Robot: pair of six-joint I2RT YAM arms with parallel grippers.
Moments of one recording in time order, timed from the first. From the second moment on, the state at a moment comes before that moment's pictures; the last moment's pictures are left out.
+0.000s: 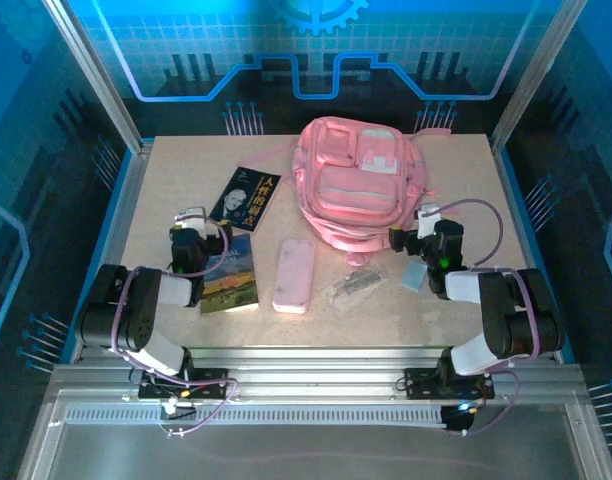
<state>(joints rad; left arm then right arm) -0.03 1.55 0.35 0.86 -0.16 -0.11 0.05 1.50 0.42 0.65 -0.08 -0.06</state>
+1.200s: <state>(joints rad) -0.13 1.36 0.68 0.31 -0.21 -0.16 0.06 1.40 0.83 0.01 0.02 0.12</state>
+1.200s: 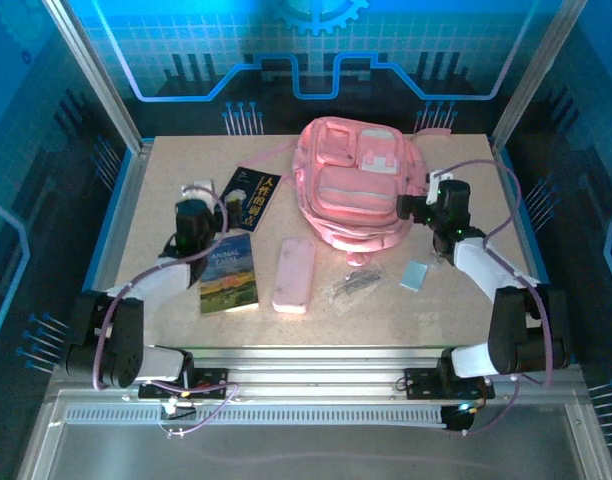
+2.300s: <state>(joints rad) -0.55 1.90 1.23 -0.17 0.03 -0.94 -0.06 1.81 1.19 -0.34 -0.24 0.47</state>
